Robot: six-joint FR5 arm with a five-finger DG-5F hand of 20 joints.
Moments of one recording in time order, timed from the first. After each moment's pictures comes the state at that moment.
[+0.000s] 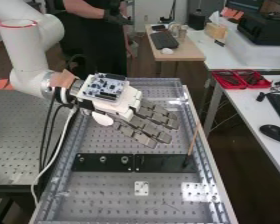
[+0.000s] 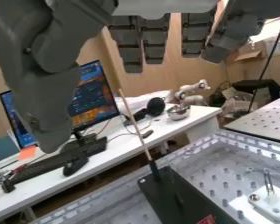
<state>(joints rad) 1.51 -1.87 -1.90 -2.59 -1.31 -0.44</state>
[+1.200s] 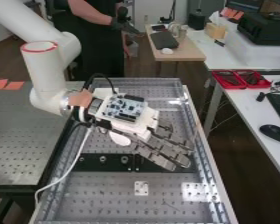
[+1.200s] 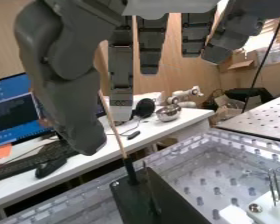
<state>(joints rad) 1.48 -2.04 -1.80 -2.51 -1.30 -0.50</state>
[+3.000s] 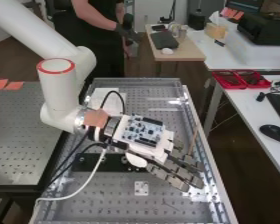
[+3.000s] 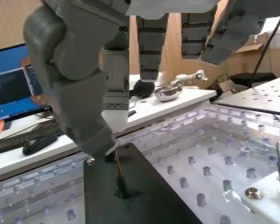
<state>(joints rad) 1.41 -2.18 -1.65 -2.59 -1.41 -0.51</state>
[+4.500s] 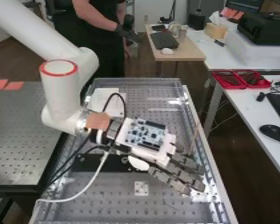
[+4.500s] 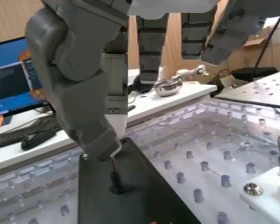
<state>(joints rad) 1.40 -2.20 -1.62 -2.62 -1.43 -0.51</state>
